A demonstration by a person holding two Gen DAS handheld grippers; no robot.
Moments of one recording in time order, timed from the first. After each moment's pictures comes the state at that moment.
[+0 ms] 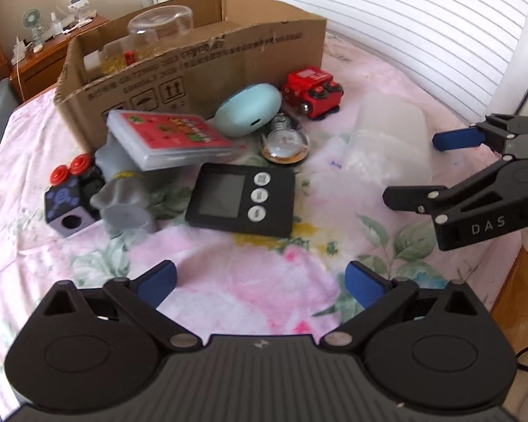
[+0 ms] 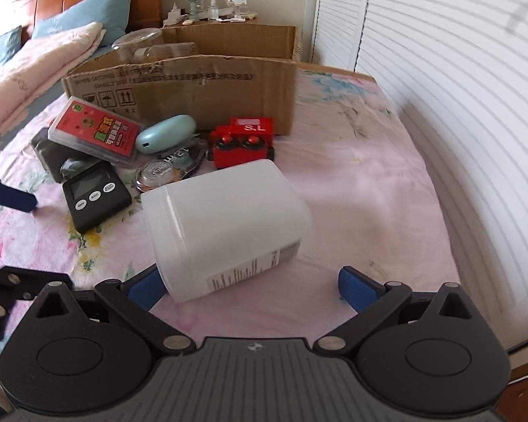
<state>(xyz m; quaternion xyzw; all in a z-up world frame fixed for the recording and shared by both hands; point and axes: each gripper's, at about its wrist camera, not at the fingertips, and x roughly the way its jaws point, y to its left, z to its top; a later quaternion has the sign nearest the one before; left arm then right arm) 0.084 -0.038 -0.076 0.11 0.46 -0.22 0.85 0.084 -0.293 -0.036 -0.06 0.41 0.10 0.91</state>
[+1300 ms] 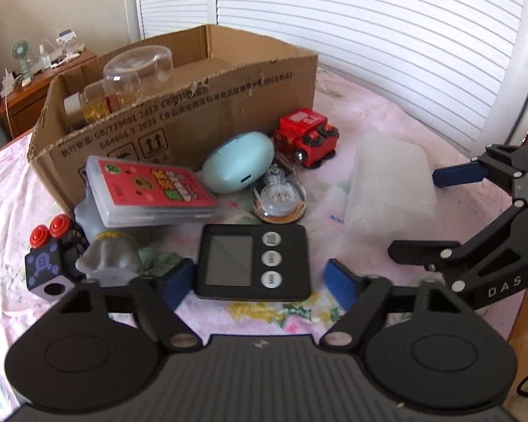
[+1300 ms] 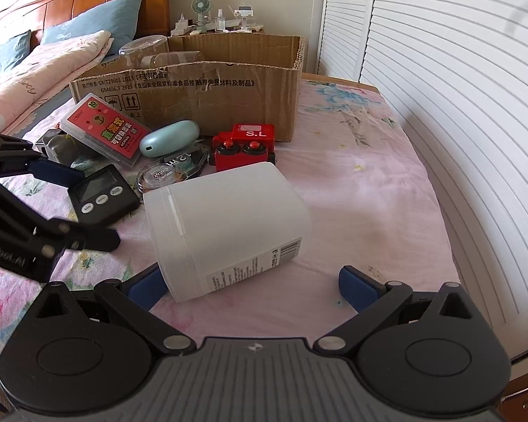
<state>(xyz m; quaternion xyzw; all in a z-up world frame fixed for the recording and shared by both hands) 0.105 -0.044 -0.078 0.10 0.40 -0.25 0.87 0.082 -0.296 -0.038 -0.06 0.39 0.11 0.91</state>
